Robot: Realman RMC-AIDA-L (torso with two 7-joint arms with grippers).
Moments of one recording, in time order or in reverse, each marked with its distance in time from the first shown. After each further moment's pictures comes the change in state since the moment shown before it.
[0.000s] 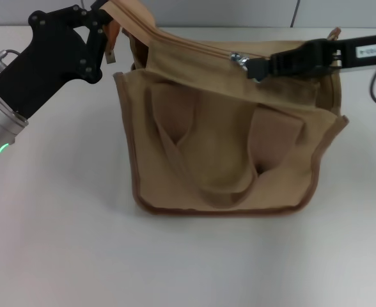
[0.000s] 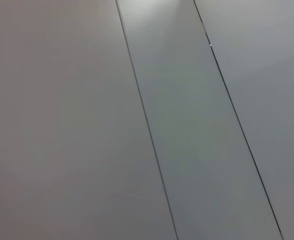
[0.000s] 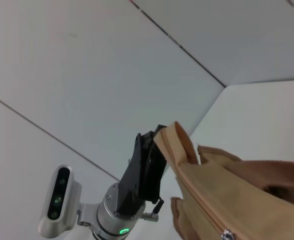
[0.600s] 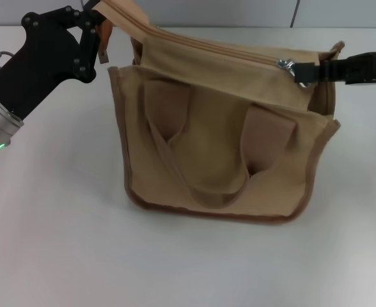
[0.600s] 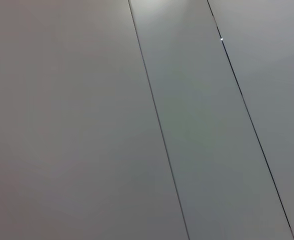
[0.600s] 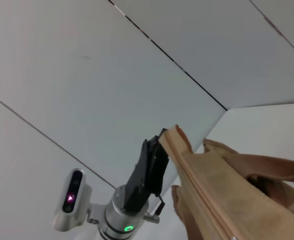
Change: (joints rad) left arm 0.011 0.001 0.000 0.003 -0.016 -0.017 -0.006; right arm -0.089 -0.029 0.140 0.013 -0.003 -0.118 -0.122
